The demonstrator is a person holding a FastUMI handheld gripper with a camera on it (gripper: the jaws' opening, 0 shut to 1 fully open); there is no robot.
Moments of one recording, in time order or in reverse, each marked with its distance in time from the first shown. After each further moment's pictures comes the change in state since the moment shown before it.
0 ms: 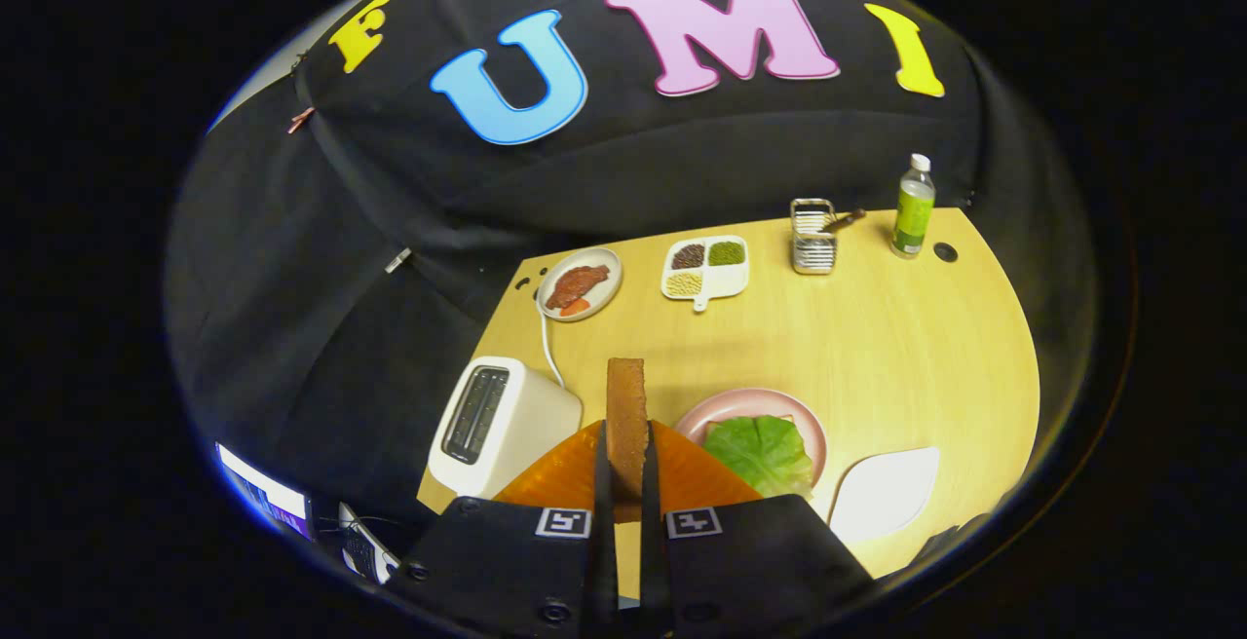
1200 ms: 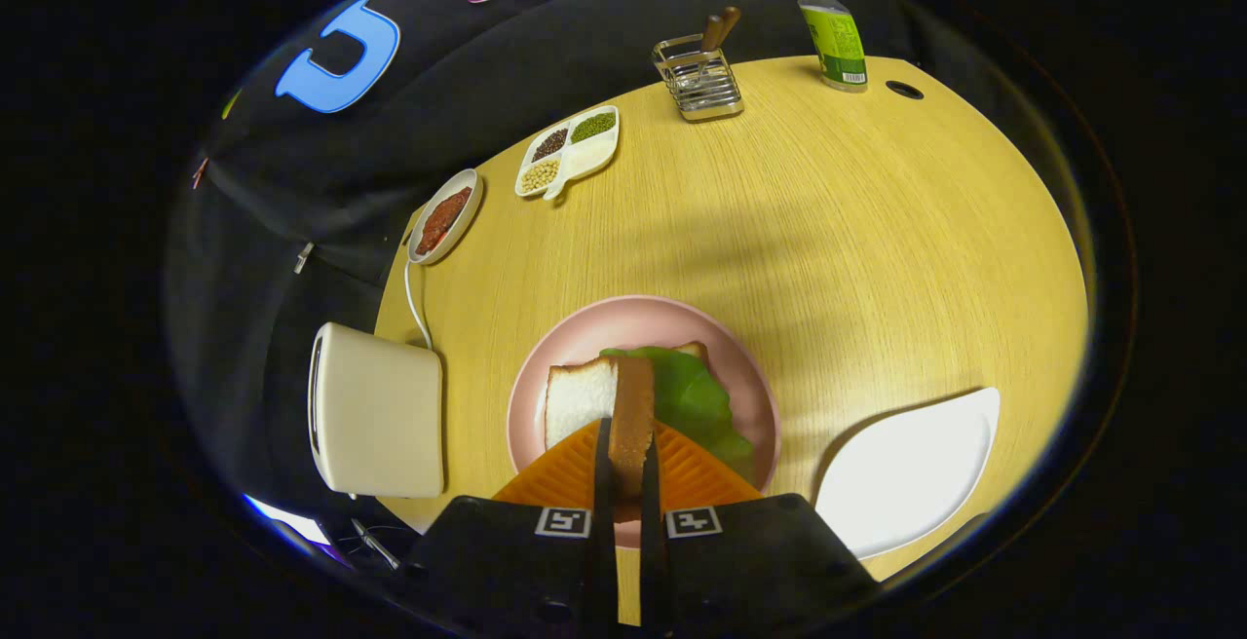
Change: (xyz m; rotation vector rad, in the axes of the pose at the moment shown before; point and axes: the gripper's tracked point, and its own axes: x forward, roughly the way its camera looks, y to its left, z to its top) arm 0.127 -0.134 -0.097 0.205 0.230 -0.054
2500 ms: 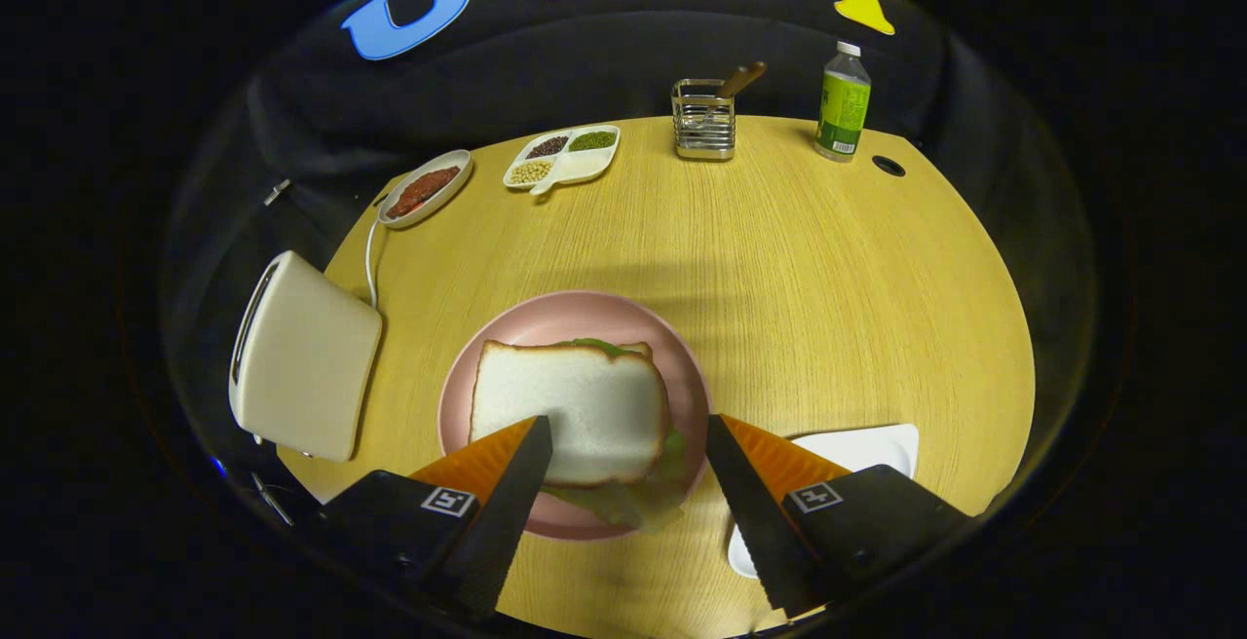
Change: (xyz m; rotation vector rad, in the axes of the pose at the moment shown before) arm -0.027 -0.019 -0.005 -0.233 -0.147 -0.177
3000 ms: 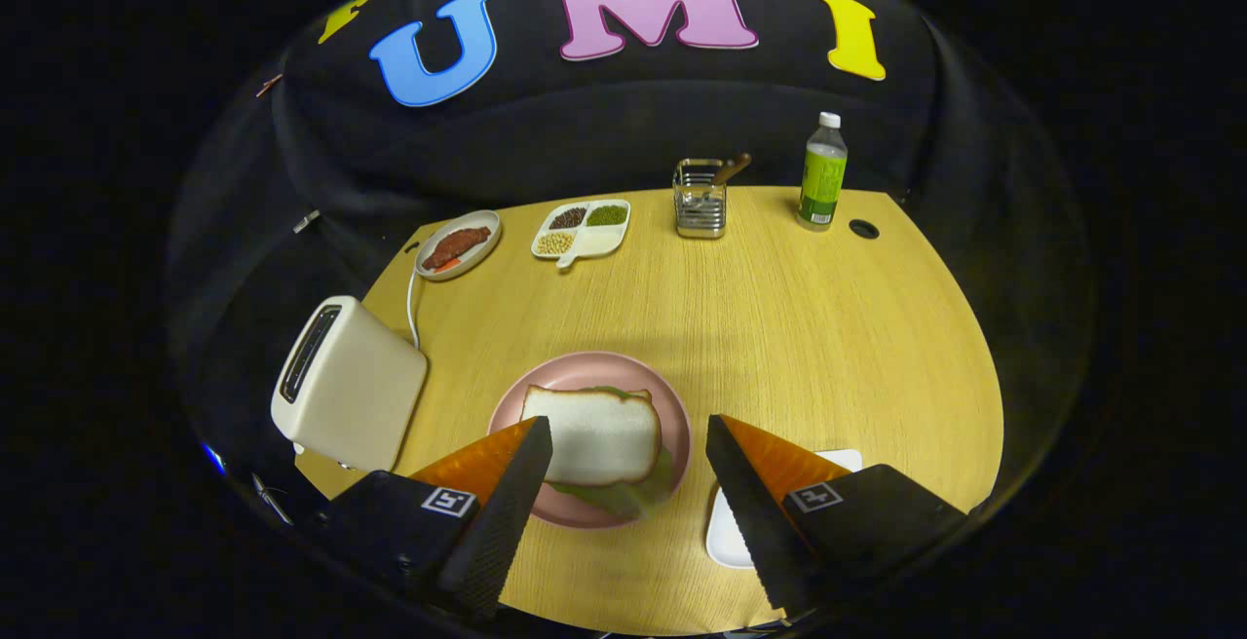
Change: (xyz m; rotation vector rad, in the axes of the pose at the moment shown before) arm -0.081 0.010 0.054 -0.038 -0.188 0.027
